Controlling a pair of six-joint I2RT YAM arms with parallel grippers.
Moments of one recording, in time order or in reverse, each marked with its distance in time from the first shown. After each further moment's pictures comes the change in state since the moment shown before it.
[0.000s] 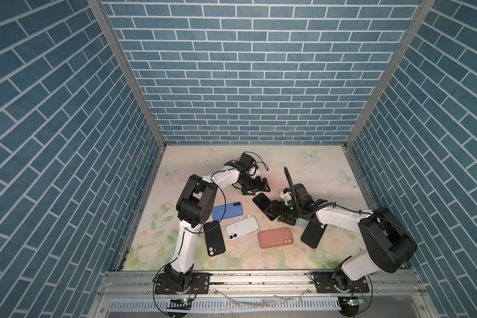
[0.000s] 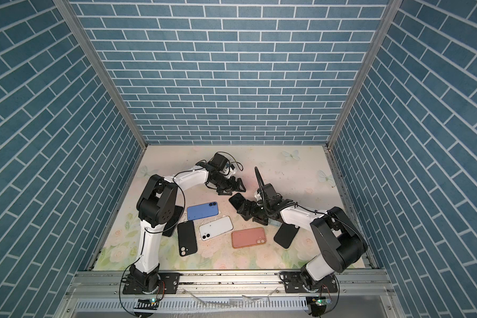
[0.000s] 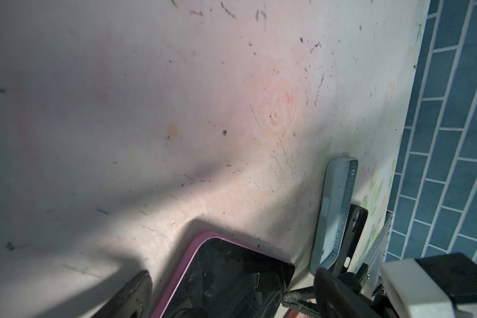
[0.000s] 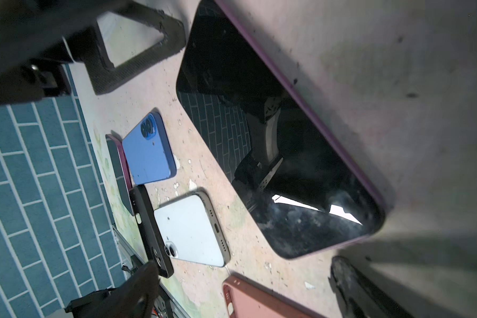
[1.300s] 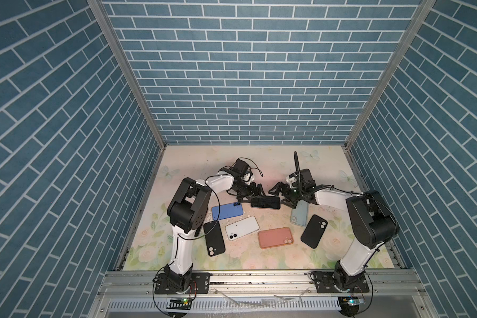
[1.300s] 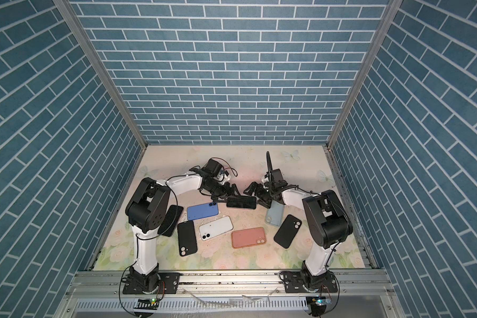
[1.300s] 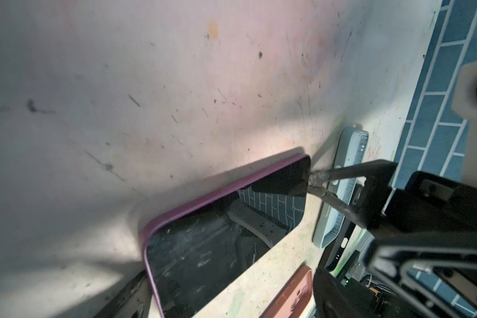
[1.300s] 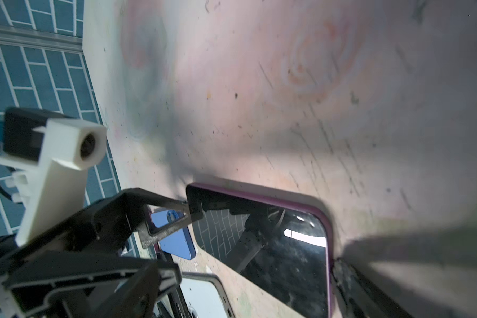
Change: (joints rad) left arm 0.007 -0.133 -0.222 0.061 0.035 -0.060; right arm -0.190 0.227 0.226 0.029 -0.080 -0.059
